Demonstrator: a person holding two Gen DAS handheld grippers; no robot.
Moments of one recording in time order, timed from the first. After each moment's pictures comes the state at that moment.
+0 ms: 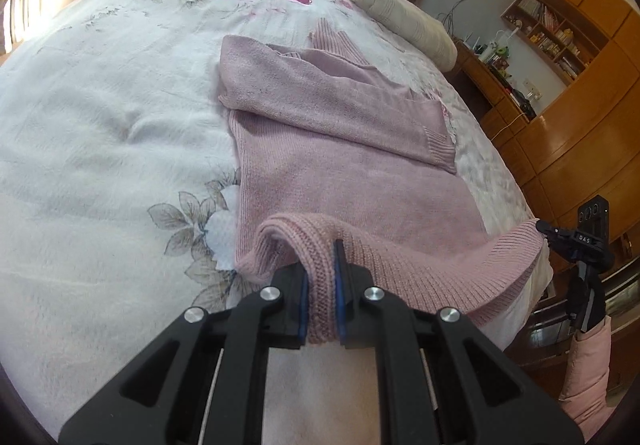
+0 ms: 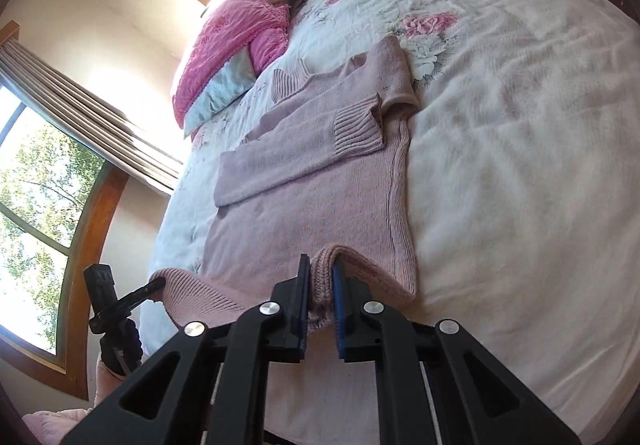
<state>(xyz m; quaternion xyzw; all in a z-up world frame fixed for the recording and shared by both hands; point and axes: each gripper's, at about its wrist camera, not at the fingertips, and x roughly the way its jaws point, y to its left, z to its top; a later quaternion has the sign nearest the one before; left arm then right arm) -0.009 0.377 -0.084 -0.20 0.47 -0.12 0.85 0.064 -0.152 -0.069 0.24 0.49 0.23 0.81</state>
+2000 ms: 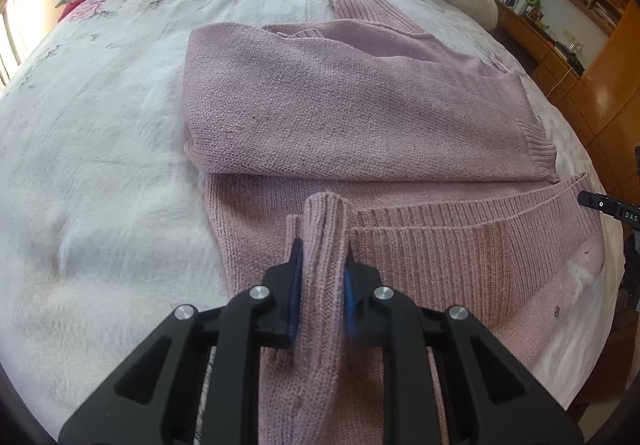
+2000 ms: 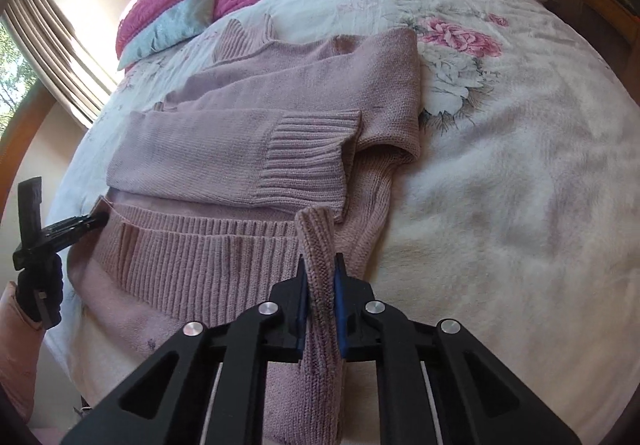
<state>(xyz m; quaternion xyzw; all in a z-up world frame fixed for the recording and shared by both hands) 0.140 0.344 -0.154 -0.09 0.51 -0.08 0.85 0.186 -0.095 -0.125 0.04 0.52 0.19 0.83</state>
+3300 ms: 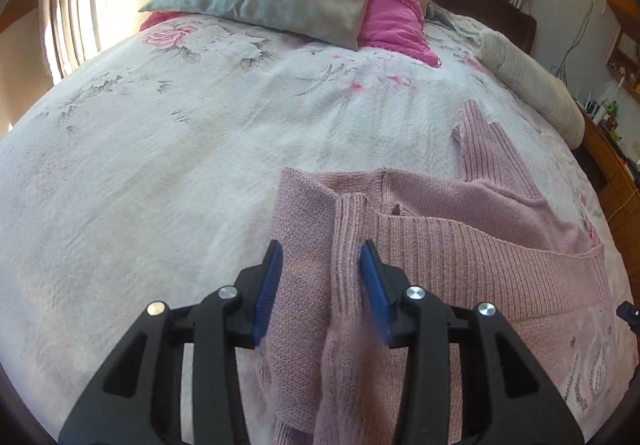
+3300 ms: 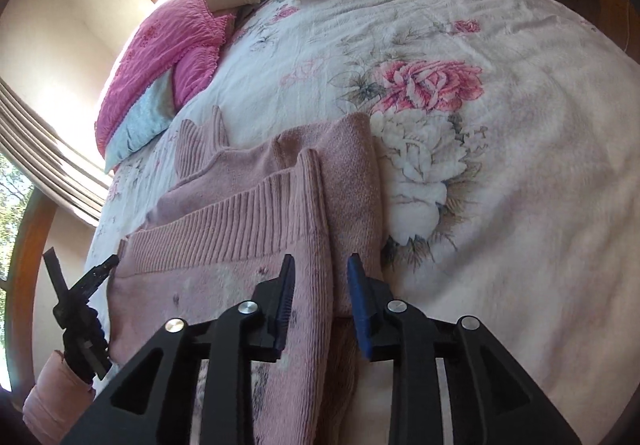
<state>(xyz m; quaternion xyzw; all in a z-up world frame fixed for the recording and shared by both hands) 0.247 0.405 -0.139 -0.17 0.40 0.10 0.89 0.290 -0.137 -0.131 0.18 0.50 0.16 0.83</state>
